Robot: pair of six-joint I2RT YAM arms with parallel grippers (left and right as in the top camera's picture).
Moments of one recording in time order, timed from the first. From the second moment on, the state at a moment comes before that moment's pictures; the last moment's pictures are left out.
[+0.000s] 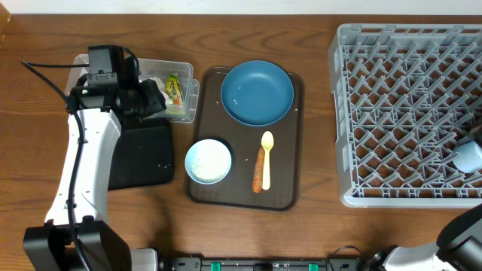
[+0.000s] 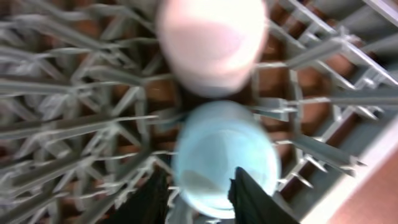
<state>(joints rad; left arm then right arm) 0.09 1.54 1.31 -0.86 0.20 -0.30 -0.74 1.68 1.33 -0.77 -0.04 0.18</state>
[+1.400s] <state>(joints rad) 0.09 1.54 1.31 -0.86 0.20 -0.30 0.38 2.00 1.34 -0.23 0.01 0.07</state>
